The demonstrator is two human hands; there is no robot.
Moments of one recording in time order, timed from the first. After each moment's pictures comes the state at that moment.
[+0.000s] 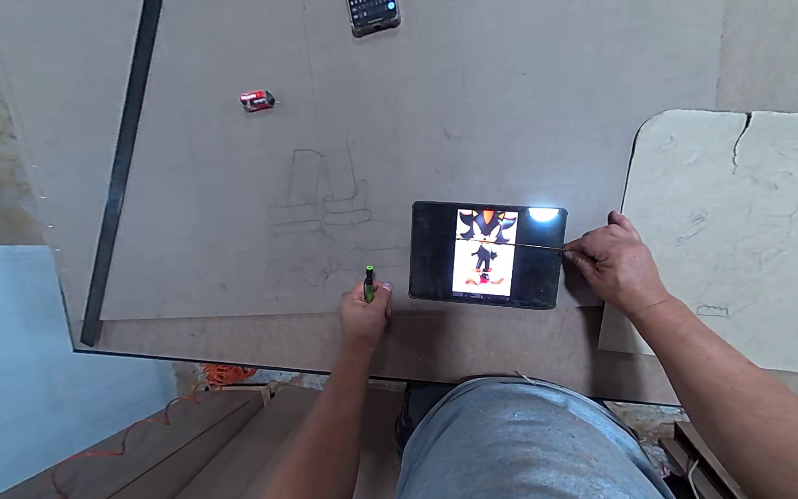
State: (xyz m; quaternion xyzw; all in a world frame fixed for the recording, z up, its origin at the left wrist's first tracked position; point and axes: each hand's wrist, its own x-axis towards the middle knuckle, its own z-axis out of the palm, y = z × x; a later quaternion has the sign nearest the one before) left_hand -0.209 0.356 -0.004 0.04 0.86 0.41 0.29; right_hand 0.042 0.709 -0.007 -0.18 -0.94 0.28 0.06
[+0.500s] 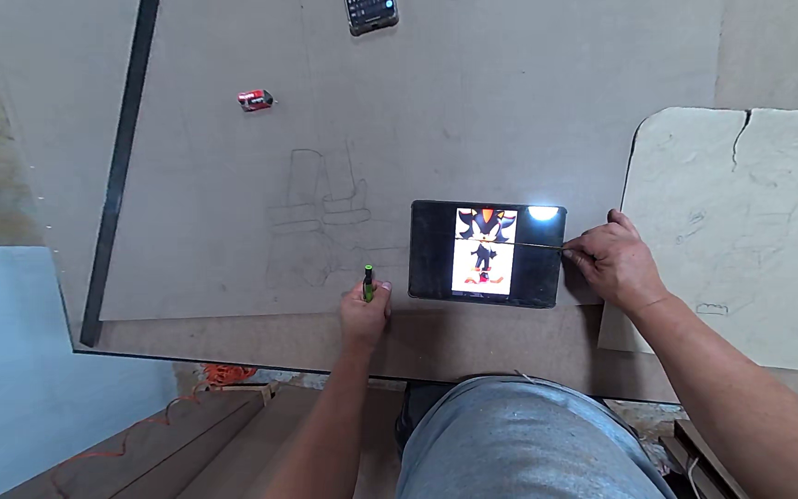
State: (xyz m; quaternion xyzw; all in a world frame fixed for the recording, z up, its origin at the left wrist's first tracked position) left_hand -0.209 0.355 -0.004 0.05 0.86 0.41 0.29; right_hand 0.042 0.709 -0.007 -0.18 -0.94 0.28 0.05
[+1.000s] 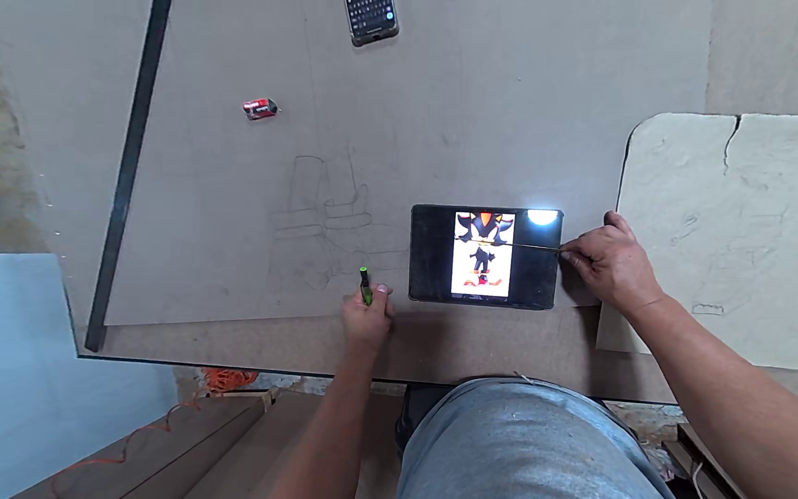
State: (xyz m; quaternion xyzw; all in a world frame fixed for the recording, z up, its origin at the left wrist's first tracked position) left_hand -0.202 0.359 0.005 0.02 0.86 0.41 0.30; right_hand 0.043 0.709 -0.006 -0.18 -0.94 0.27 0.07
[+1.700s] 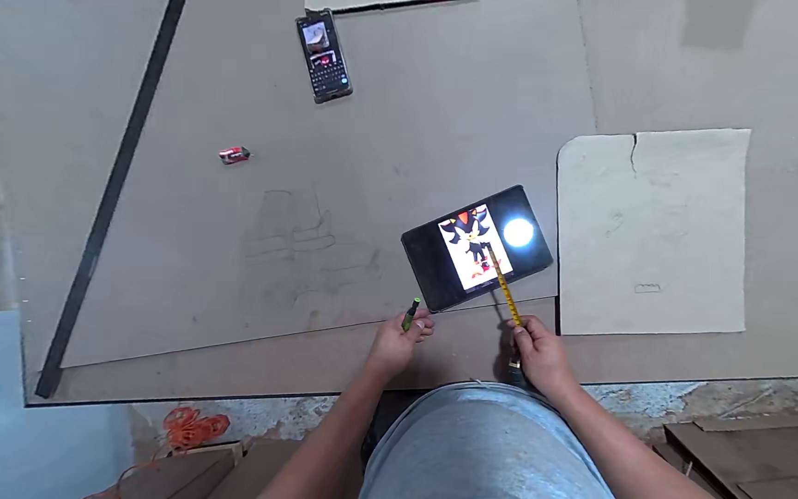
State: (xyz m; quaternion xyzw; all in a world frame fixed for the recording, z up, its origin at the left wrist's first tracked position) left_hand -0.121 0.409 0.022 0.13 0.77 0.32 0.54; right_hand 0.129 0.561 0.017 -0.48 -0.69 0.55 0.02
